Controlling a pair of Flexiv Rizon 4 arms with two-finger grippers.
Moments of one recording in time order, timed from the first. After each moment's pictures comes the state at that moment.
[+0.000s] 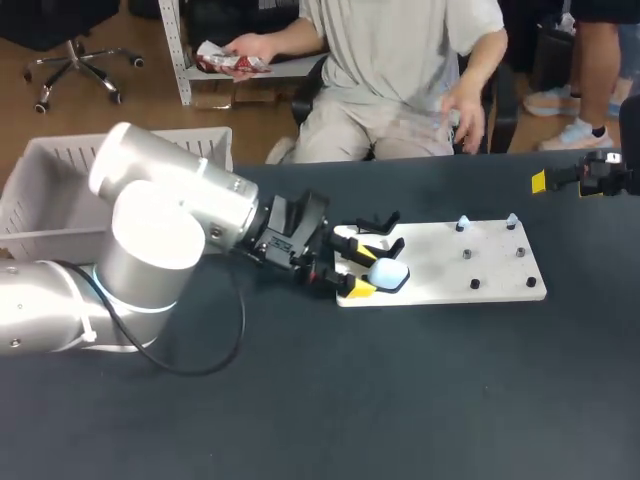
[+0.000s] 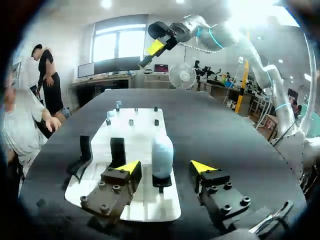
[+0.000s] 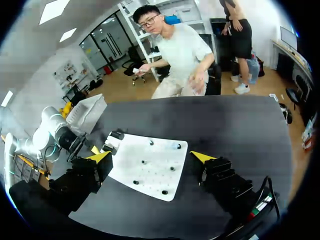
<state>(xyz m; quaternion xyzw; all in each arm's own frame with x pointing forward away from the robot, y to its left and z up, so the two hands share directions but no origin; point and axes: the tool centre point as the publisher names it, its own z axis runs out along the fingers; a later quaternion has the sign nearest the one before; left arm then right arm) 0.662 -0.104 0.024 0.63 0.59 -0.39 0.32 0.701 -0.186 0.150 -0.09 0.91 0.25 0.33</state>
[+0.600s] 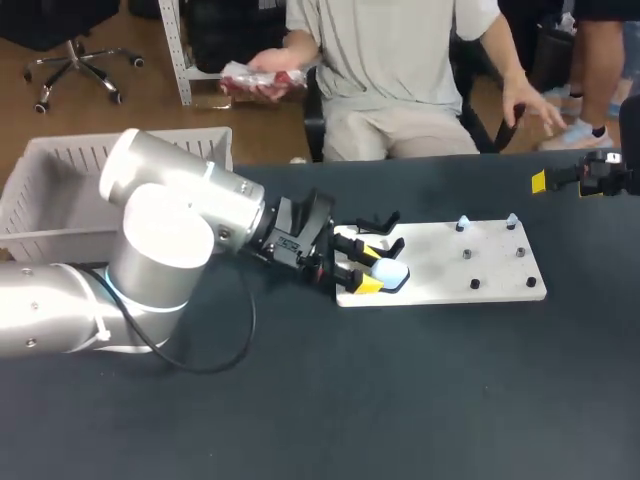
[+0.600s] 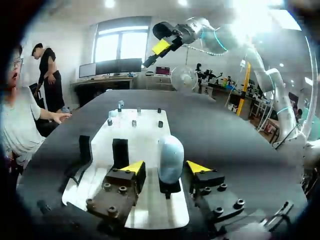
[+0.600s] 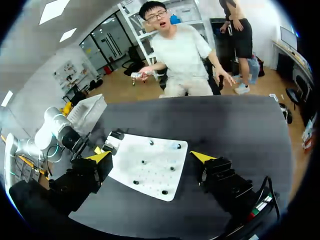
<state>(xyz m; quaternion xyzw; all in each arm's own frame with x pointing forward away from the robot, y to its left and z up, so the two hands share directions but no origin) 0.670 -0.114 0.019 0.62 0.60 -0.40 0.32 0.701 -0.186 0.150 -0.09 0.91 0.25 0.33</state>
